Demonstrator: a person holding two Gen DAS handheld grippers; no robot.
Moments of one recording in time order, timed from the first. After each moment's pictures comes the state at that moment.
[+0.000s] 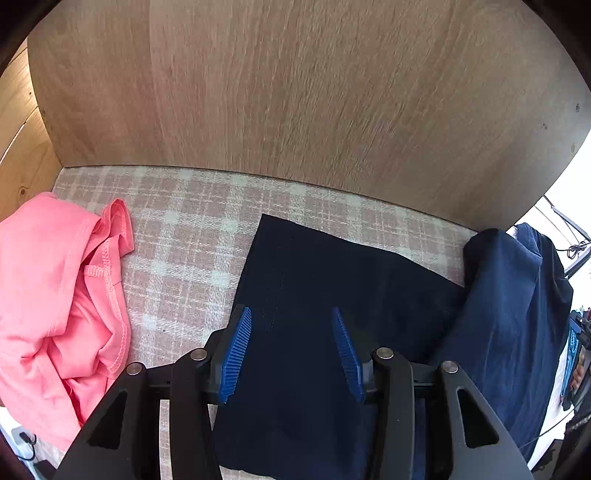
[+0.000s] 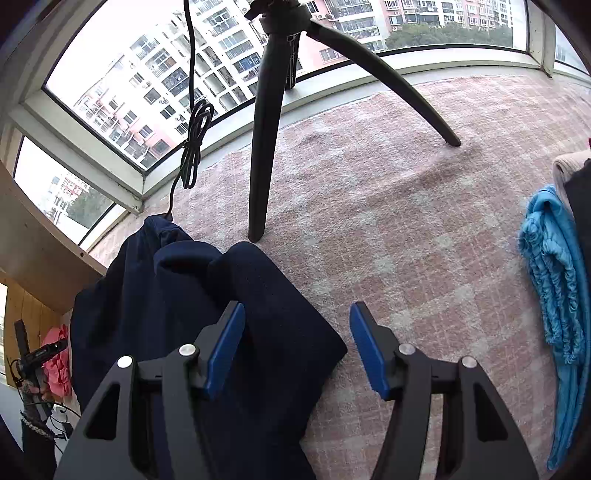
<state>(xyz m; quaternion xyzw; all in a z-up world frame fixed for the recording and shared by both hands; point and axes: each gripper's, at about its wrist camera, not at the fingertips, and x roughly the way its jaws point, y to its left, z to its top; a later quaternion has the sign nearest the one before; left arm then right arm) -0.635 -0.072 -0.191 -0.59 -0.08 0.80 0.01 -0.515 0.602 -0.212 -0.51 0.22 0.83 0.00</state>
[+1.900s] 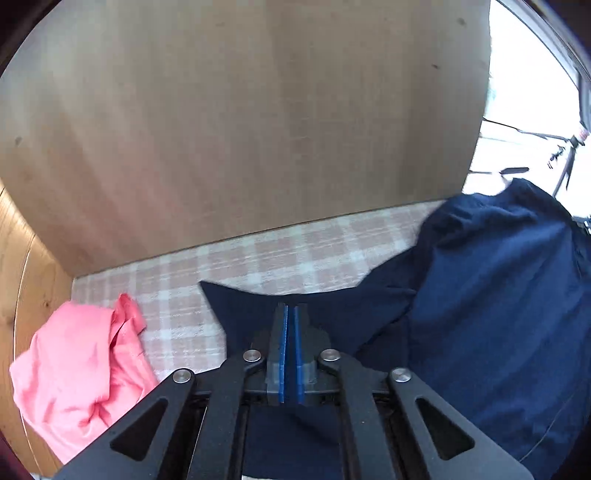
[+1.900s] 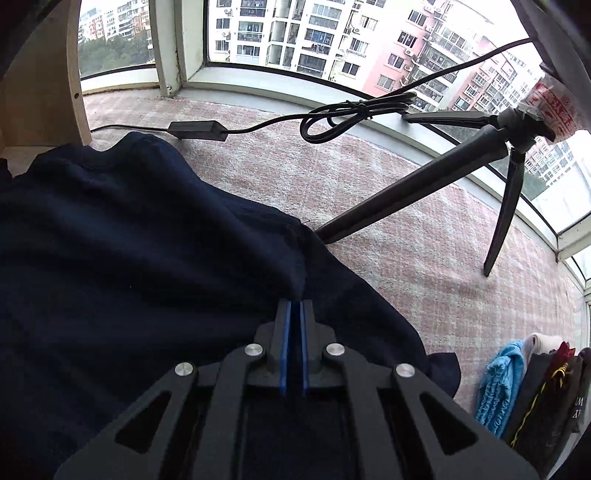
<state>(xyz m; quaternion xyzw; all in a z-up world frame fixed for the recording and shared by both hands) -0.599 -0.004 -0.166 -0.51 0.11 0.85 0.10 -0.553 0.493 -0.203 -0.54 -0.13 0.83 -0.02</state>
